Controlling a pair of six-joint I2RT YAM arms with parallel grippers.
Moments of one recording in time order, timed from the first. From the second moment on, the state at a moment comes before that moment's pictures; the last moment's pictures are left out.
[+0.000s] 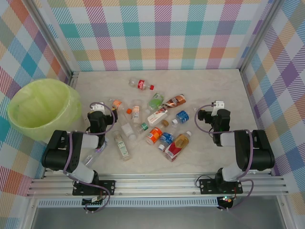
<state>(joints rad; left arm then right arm) -0.11 1.55 0.40 0.77 -0.23 -0.12 0.03 1.53 0.39 0.75 0.00 0.06</state>
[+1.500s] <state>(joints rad) -0.18 1.27 0.64 0.10 -0.26 -0.37 0.03 1.08 0.64 0.09 -0.09 0.25</state>
